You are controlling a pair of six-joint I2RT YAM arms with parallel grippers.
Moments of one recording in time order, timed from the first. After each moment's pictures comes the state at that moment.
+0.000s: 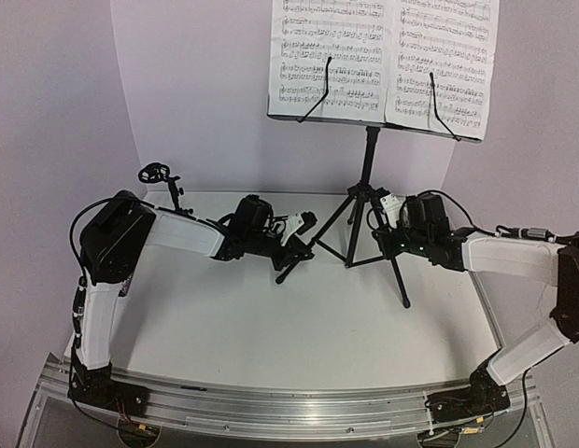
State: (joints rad) left arm -0.76 2.16 1.42 0.22 0.51 0.29; right arm 0.51 1.45 0.87 0.02 0.09 -0.10
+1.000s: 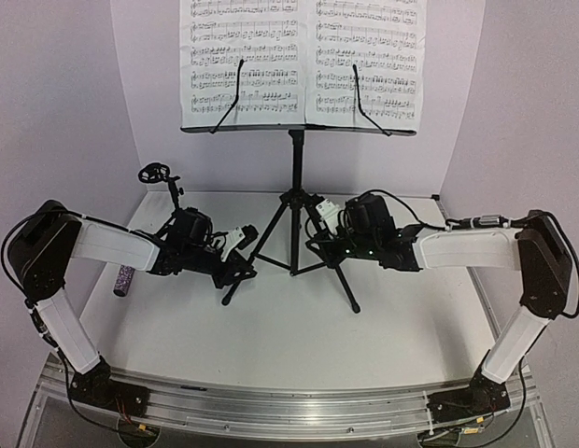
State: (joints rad) left arm -0.62 1.70 0.87 0.16 0.50 0.29; right arm 0.78 1.71 1.09 0.08 0.00 -0.05
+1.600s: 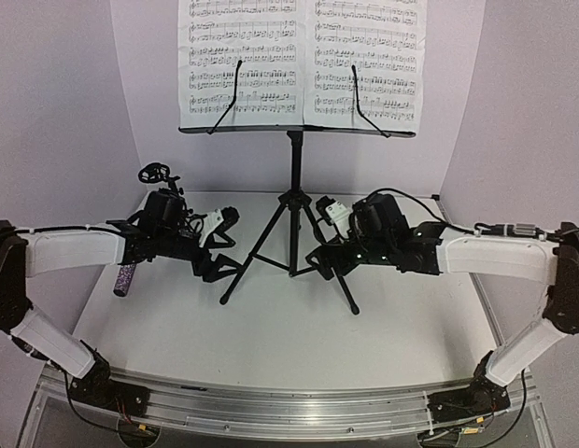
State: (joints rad) left arm -0.55 1.42 0.87 -0.05 0.57 0.40; right arm 0.86 1.52 1.07 -0.18 0.11 0.05
